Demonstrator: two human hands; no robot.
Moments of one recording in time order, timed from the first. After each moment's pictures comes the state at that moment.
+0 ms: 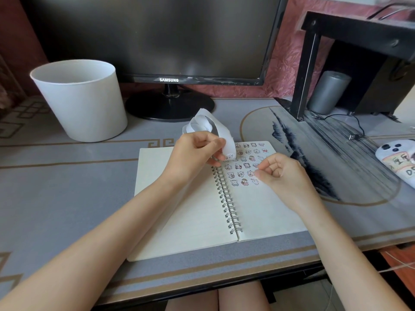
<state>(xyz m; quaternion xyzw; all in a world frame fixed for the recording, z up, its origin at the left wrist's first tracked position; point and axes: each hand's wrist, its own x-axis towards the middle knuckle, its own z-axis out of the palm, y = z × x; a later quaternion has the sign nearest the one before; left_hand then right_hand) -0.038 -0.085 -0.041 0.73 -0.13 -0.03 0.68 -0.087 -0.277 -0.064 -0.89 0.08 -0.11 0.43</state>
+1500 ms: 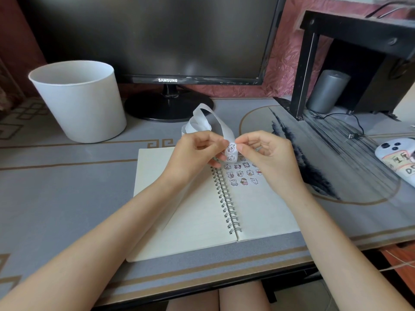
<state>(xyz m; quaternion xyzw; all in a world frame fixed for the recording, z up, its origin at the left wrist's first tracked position) -0.037 -0.085 -0.045 0.72 -0.17 -0.03 0.68 -0.069 -0.247 -0.040 -0.81 -0.07 -0.19 0.54</state>
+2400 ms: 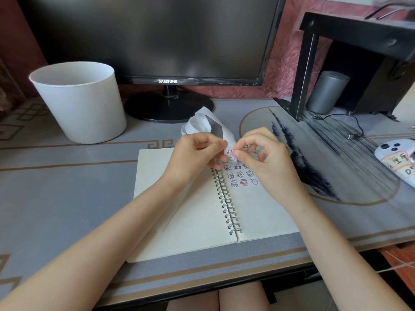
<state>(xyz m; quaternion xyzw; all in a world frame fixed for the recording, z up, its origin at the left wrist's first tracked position) -0.038 -0.085 -0.045 0.71 -0.16 -0.04 0.69 -0.074 -0.248 -0.044 -0.87 -0.10 -0.21 0.44</state>
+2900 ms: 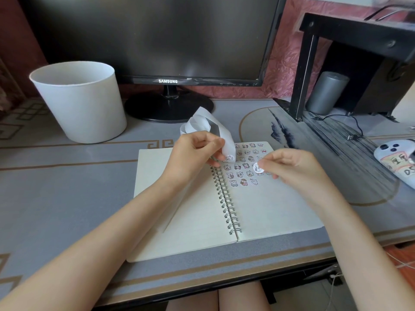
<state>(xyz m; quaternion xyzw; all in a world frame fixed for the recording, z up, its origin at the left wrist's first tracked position) -0.038 -0.086 -0.044 0.71 -0.14 -0.03 0.69 -0.097 -0.280 -0.032 -0.83 0.06 -0.08 0.55</state>
